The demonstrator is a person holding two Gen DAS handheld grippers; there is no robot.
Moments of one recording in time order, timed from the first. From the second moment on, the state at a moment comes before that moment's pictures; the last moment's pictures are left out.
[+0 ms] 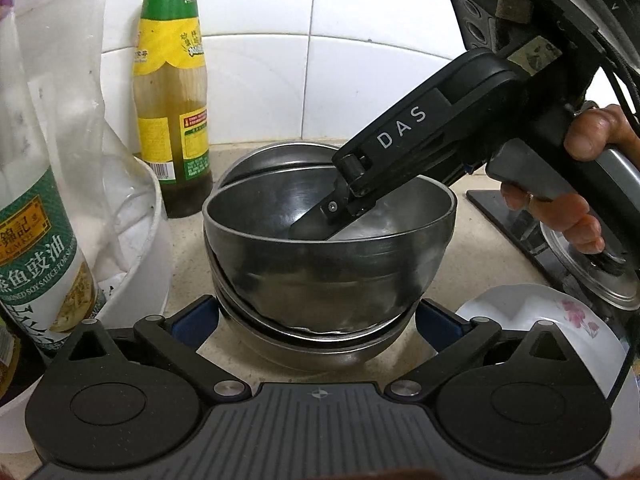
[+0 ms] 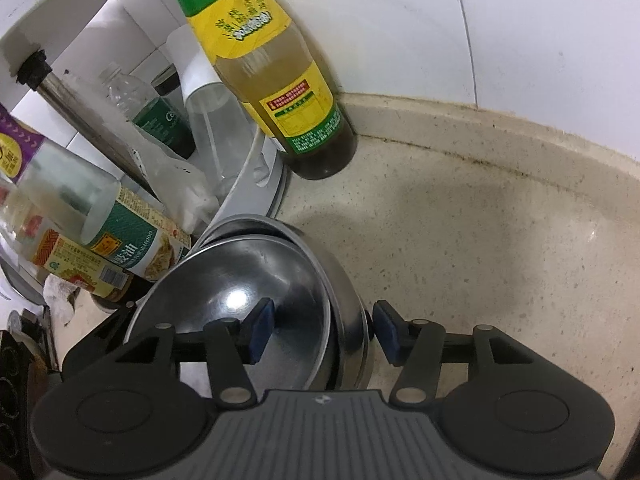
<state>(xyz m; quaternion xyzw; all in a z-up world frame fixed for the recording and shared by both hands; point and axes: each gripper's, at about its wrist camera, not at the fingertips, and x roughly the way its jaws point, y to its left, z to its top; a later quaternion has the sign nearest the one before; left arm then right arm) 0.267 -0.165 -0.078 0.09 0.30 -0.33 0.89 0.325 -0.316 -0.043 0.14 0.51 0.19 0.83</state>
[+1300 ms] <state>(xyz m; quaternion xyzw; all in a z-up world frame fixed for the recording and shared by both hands) 0.194 -0.184 -0.022 0.11 0.24 -0.35 0.90 0.230 -0.347 0.017 0.16 0.45 0.16 0.87</state>
